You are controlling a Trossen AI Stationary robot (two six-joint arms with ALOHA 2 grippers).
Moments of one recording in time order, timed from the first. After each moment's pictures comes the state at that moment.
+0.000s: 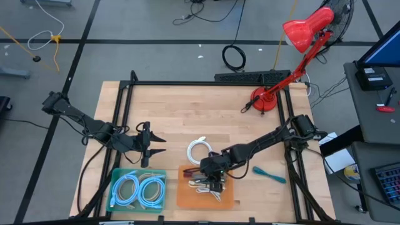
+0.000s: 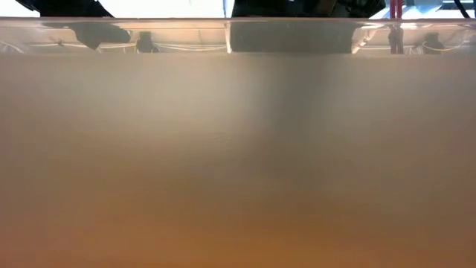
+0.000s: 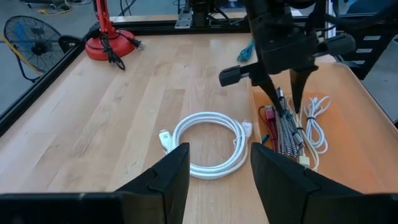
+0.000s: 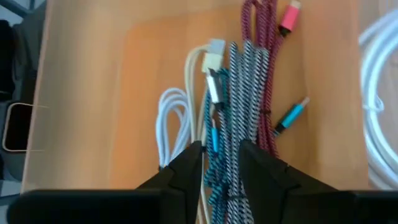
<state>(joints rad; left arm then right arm) -0.49 0.84 0.58 -0.21 -0.48 -0.21 0.33 1.92 1.27 -0.28 -0.16 0.45</state>
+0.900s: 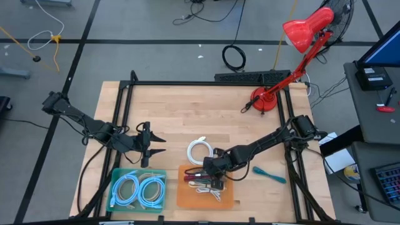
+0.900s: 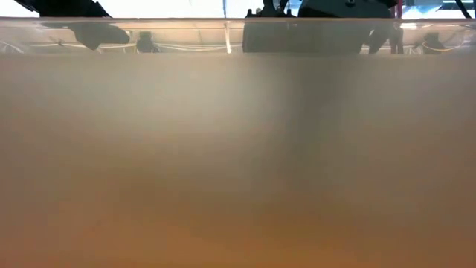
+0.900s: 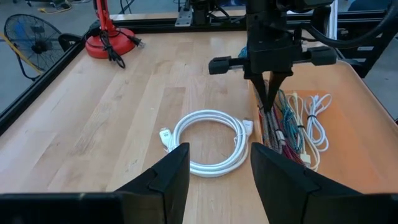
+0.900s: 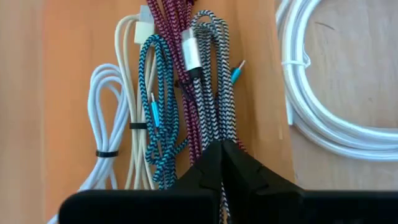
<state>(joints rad) -0.49 0.84 0.58 -0.22 -0.48 -0.22 0.35 1.92 1.27 -0.41 0.00 0.49</state>
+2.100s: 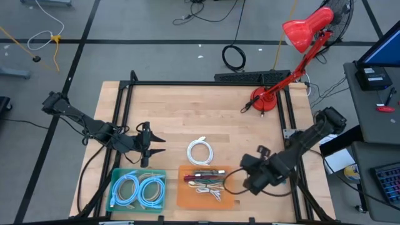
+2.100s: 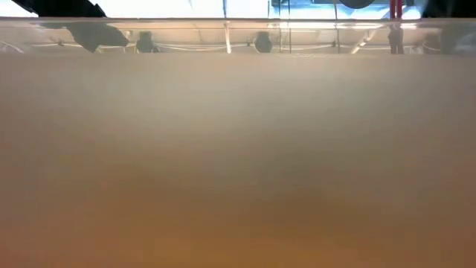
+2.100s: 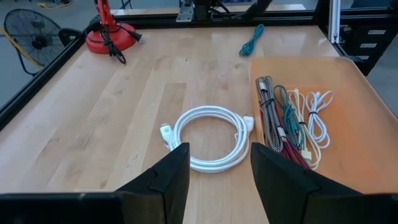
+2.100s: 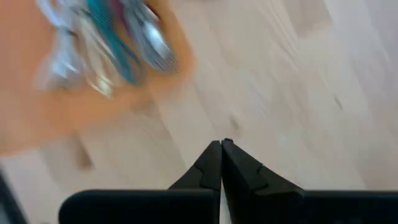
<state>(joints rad) -0.49 0.84 0.58 -0.24 -0.48 -0.23 0.66 1.55 1.27 -1.15 0.32 1.08</state>
